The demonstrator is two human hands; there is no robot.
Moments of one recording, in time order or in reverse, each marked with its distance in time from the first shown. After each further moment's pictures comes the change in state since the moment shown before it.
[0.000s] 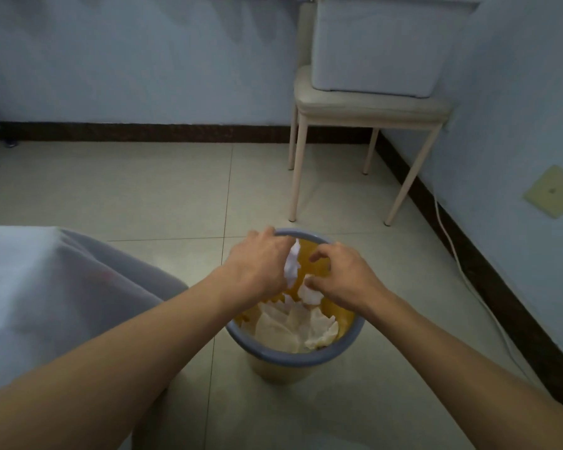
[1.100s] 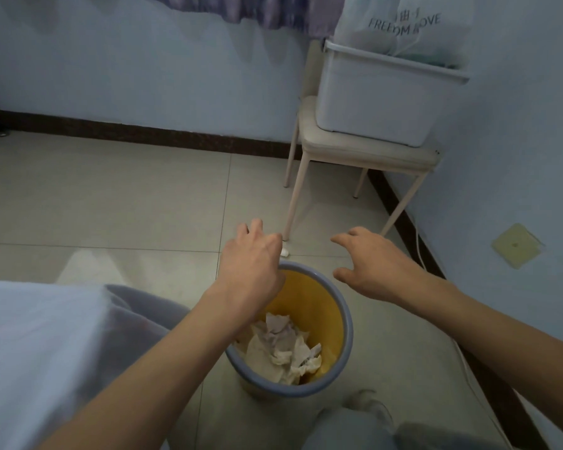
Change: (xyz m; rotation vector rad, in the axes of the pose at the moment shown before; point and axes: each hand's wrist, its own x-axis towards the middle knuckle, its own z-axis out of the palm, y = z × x) left_hand -0.010 -0.011 -0.084 -0.045 0.233 -0.125; right_hand 0.003 -0.073 -0.141 -0.455 -0.108 -0.027
